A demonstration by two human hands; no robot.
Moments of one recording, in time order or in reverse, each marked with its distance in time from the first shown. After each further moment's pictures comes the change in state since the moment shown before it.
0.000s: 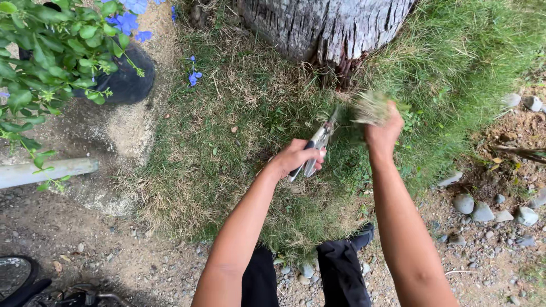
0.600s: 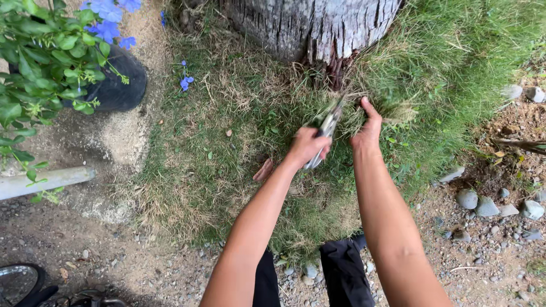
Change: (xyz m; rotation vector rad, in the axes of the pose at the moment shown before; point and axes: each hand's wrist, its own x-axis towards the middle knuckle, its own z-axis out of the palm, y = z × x) left_hand 0.063 -0.008 0.026 0.069 0.276 0.035; right_hand 0.035 0.074 0.040 1.142 0.063 0.733
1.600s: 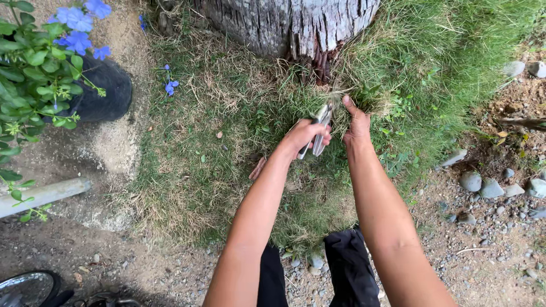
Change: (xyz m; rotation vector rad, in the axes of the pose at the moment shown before) left_hand 0.035 0.002 -0.002 -0.028 -0.196 -0.167; right_hand 0.017 0.016 -0.027 -0.136 -0.037 -0.164
